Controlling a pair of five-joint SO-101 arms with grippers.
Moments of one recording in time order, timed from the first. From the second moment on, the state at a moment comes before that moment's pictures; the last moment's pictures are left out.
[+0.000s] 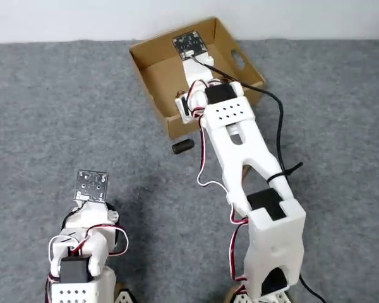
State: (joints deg) left arm -6.2 -102.4 96.8 68.8 0.7; right arm -22.0 24.4 -23.0 64.8 5.1
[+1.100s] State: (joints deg) left arm -6.2 -102.4 96.8 68.8 0.7; right arm -27.9 28.5 -23.0 77.0 49.5
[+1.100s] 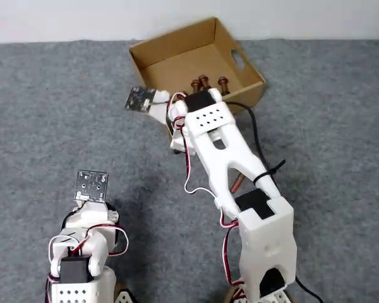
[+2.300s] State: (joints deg) left arm -6.2 -102.4 96.8 68.8 0.7; right arm -29.2 43.1 -25.2 66.5 56.0
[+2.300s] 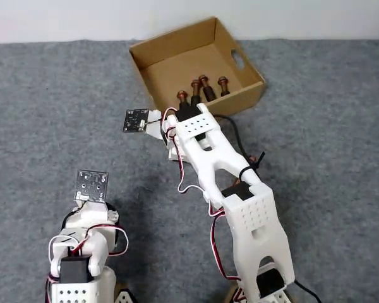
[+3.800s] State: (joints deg) left arm -6.2 -102.4 96.8 67.9 -3.0; right arm -11.3 -49.1 34.6 90.8 -9.0
